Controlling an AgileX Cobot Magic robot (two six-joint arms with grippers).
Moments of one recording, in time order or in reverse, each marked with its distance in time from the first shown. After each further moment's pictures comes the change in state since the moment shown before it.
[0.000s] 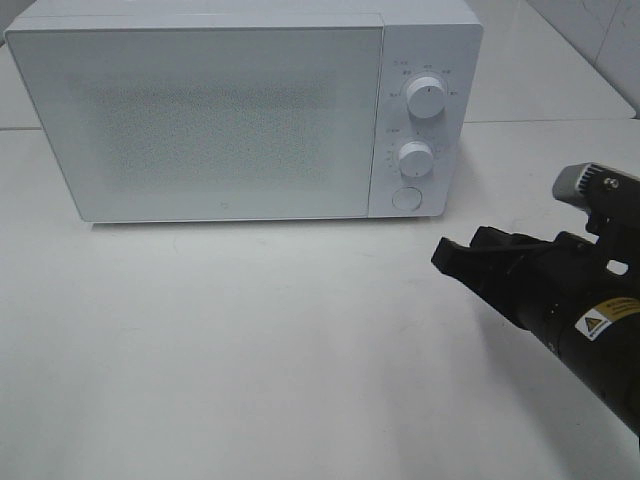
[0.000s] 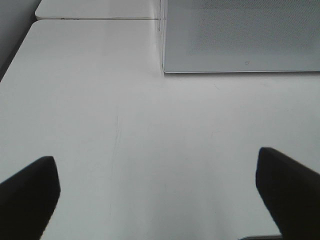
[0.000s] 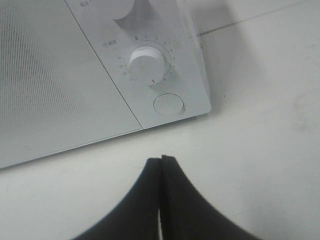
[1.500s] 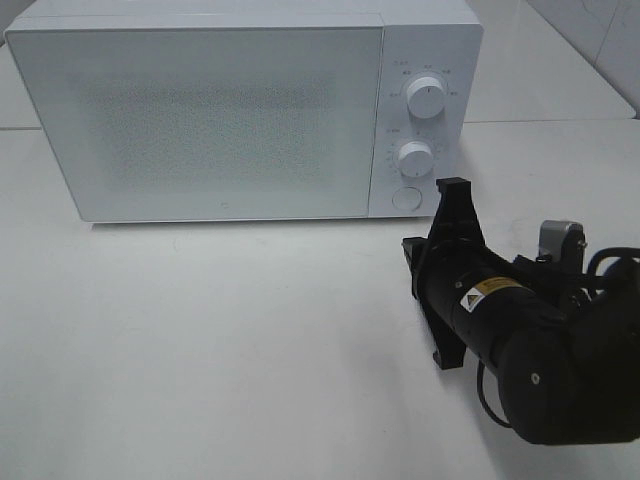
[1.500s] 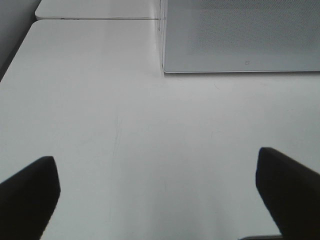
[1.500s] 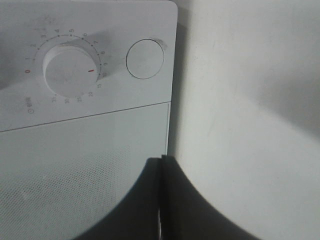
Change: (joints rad) left arm 0.000 0.000 0.000 0.000 0.000 0.000; right arm -0.051 0.303 -0.253 -0.057 0.062 1.187
